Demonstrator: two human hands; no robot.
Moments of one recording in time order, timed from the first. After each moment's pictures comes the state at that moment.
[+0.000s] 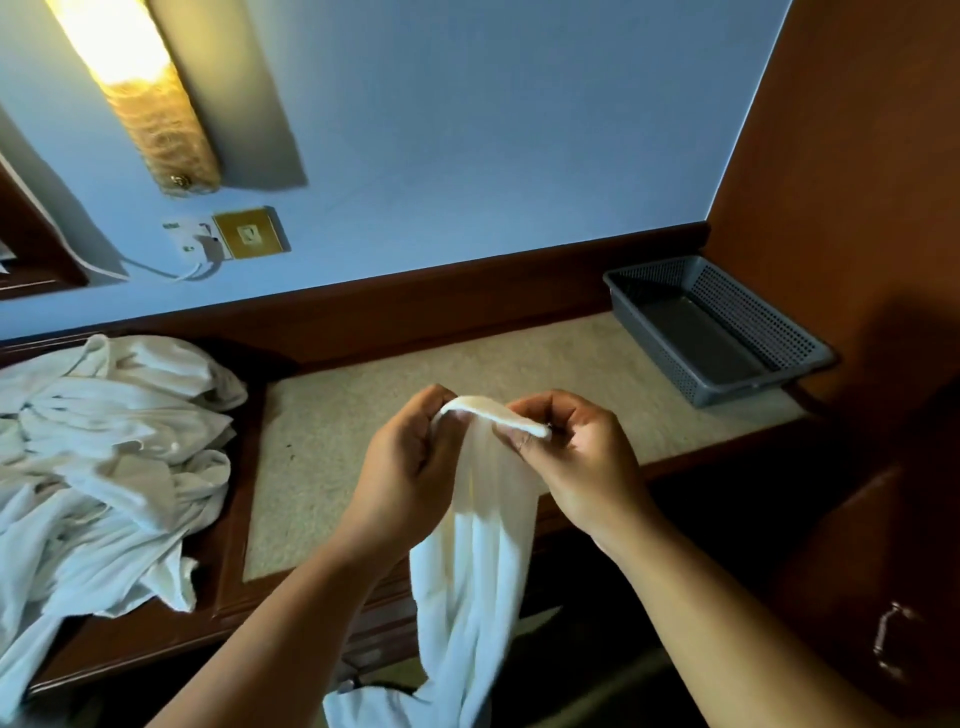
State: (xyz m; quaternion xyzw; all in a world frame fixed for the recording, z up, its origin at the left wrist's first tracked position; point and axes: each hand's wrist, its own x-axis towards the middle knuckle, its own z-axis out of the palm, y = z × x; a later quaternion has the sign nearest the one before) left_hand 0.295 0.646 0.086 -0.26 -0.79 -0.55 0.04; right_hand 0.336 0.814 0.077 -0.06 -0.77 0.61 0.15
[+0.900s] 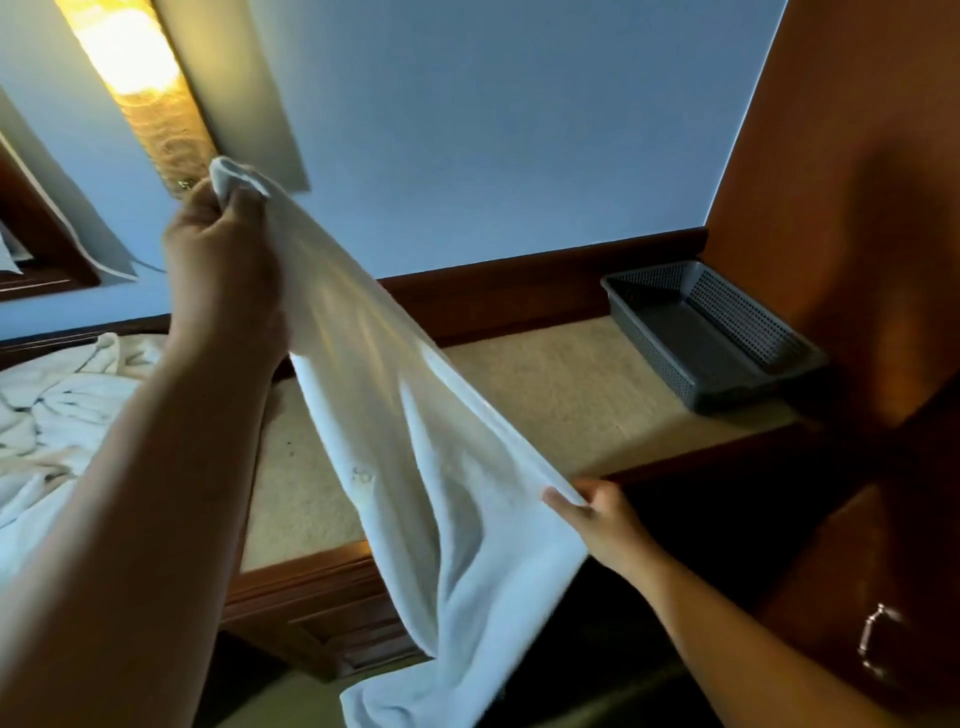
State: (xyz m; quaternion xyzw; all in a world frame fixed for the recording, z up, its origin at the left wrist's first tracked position) left_hand 0.199 0.604 0.201 -0.03 -0.64 -0.74 0.21; right_hand 0.356 0.879 -0.038 -0.16 -0.79 0.59 0.05
